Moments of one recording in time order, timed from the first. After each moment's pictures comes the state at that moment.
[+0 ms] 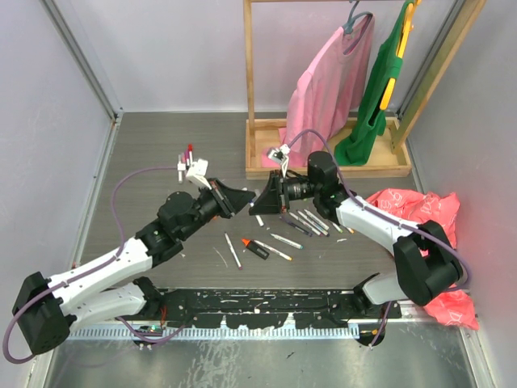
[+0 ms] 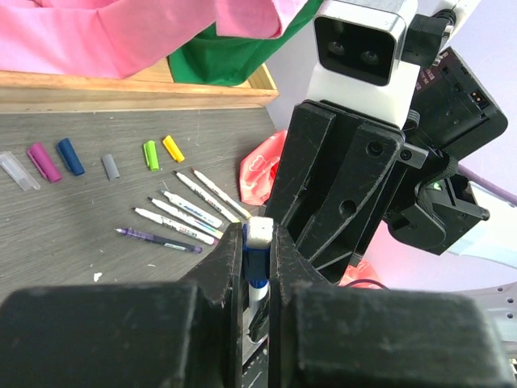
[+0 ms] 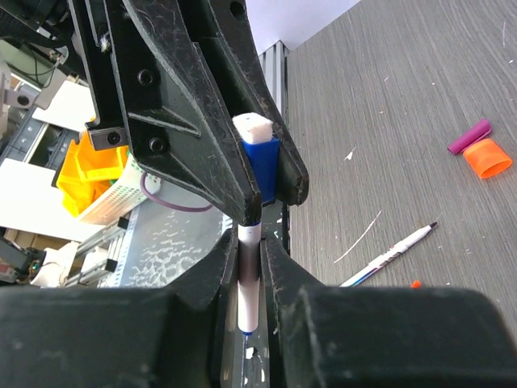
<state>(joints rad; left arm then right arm) -0.83 0.97 0.62 0.31 -0.07 -0.85 0.53 1.40 0.80 0.44 -1.14 0.56</state>
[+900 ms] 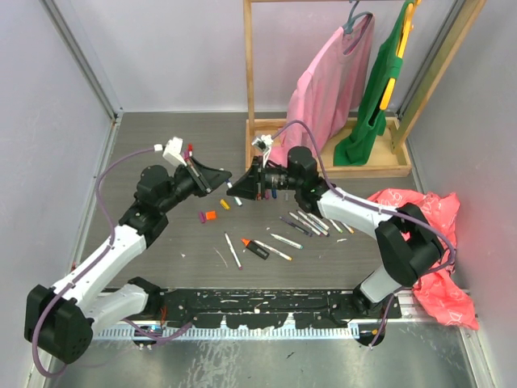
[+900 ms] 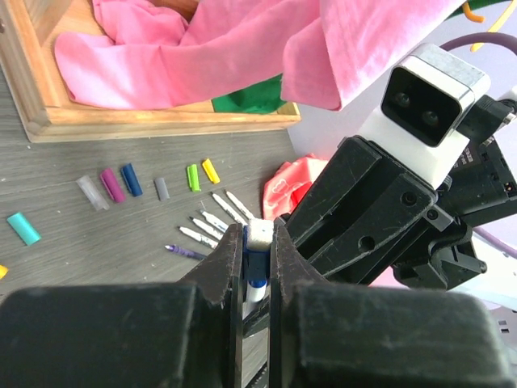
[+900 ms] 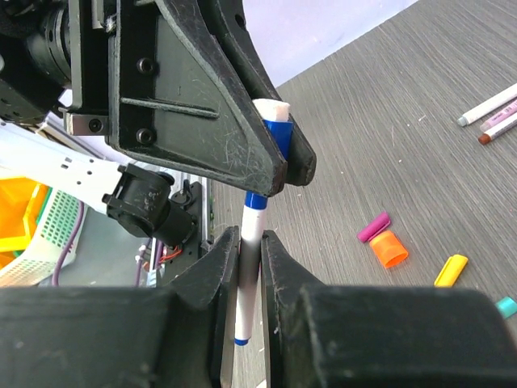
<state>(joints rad) -0.42 1.01 0.71 0.22 0.31 -0.88 0.65 1.55 0.94 0.52 -0.83 0.47</state>
